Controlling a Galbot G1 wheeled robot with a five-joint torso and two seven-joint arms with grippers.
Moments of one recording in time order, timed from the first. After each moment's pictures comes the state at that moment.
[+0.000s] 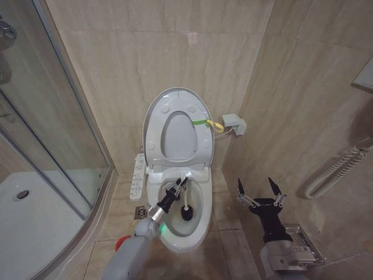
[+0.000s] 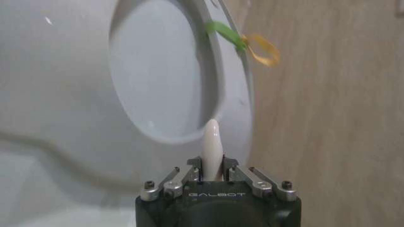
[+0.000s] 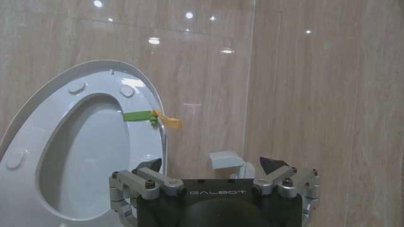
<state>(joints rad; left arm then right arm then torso) 0.72 -1.46 -0.07 -0.91 -0.69 -0.59 0.66 -1.71 1.36 0.57 2.32 0.09 0.10 0.18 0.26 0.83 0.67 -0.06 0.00</state>
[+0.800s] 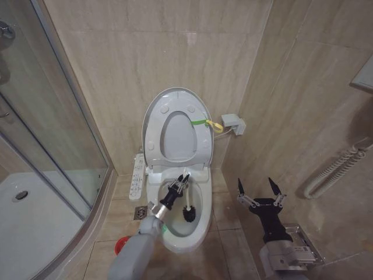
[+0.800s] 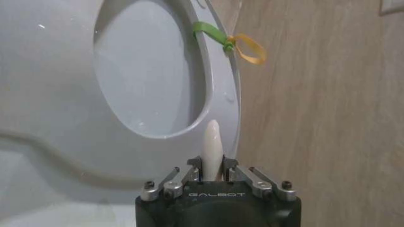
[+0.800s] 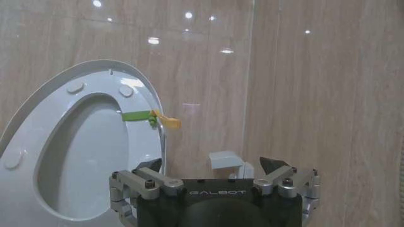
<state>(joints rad) 0.78 -1.45 -0.08 -0.96 -0.64 -0.62 0.66 -1.71 1.36 0.57 2.32 0.09 0.10 0.18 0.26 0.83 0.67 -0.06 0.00</state>
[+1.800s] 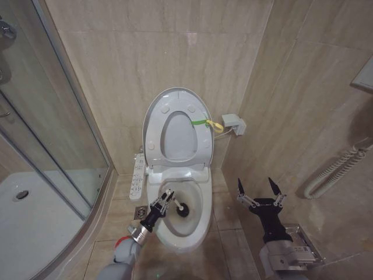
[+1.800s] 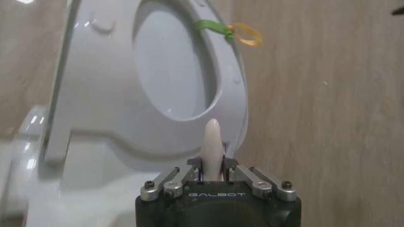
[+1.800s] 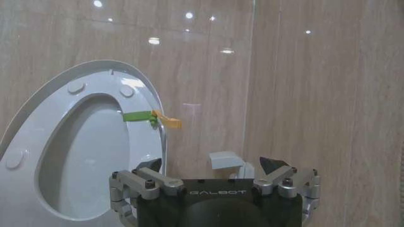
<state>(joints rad) 0.97 -1.35 -0.25 -1.12 -0.43 -0.63 0.66 -1.71 1.36 0.57 2.32 0.09 0.10 0.18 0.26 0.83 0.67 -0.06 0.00</state>
